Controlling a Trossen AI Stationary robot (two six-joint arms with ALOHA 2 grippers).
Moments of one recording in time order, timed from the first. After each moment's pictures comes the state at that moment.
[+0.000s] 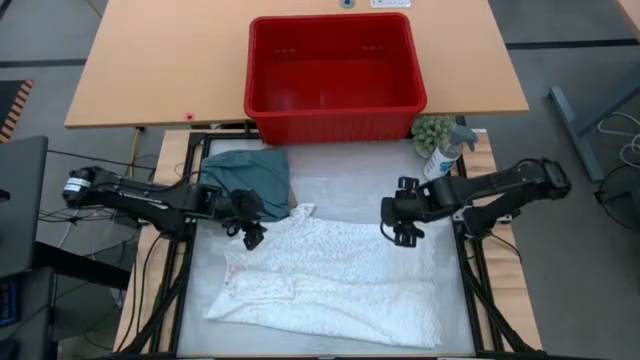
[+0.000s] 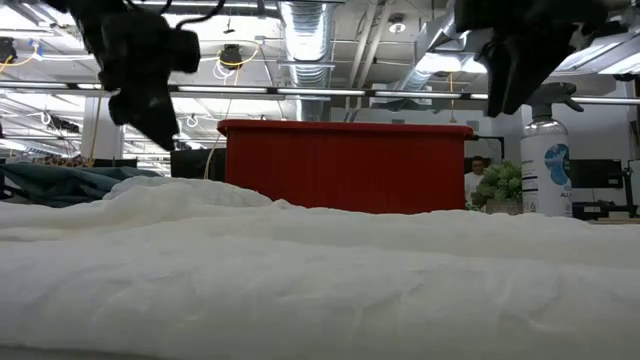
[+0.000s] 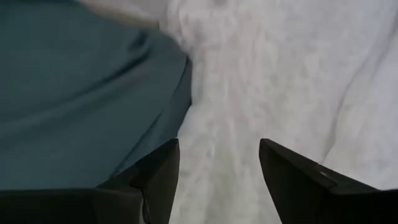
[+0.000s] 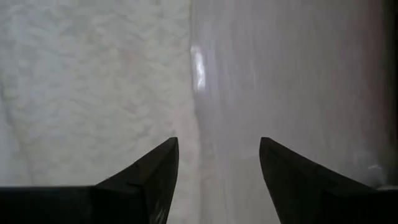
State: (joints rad) left arm -0.07 1.07 0.73 -0.60 -0.13 -0.62; right arm 0.18 1.30 1.13 -1.12 0.29 0.22
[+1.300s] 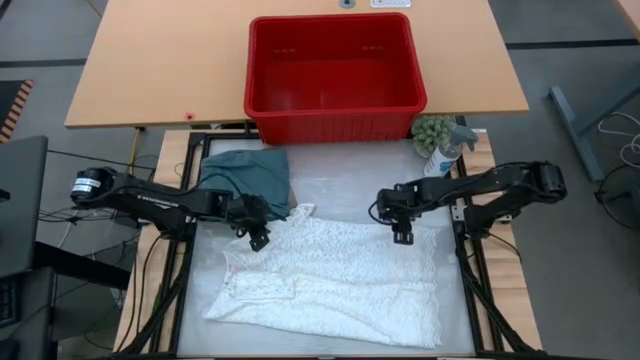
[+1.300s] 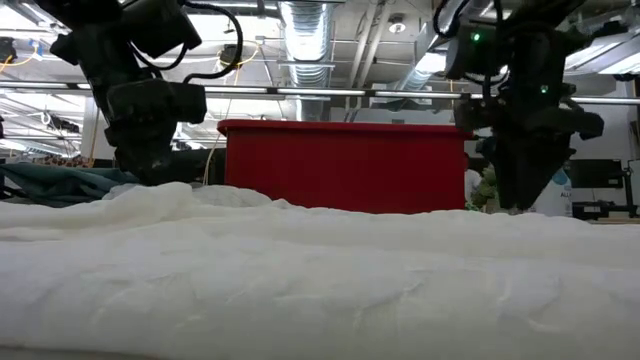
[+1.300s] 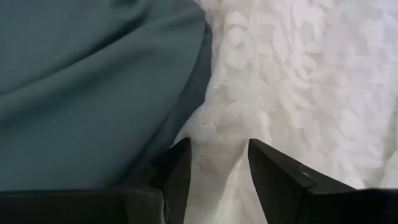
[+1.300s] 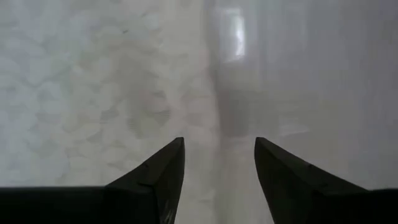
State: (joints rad) left arm 0.00 1.20 0.57 -0.36 -0.06 -0.54; right arm -0.06 1.34 0.76 -0.77 0.05 0.03
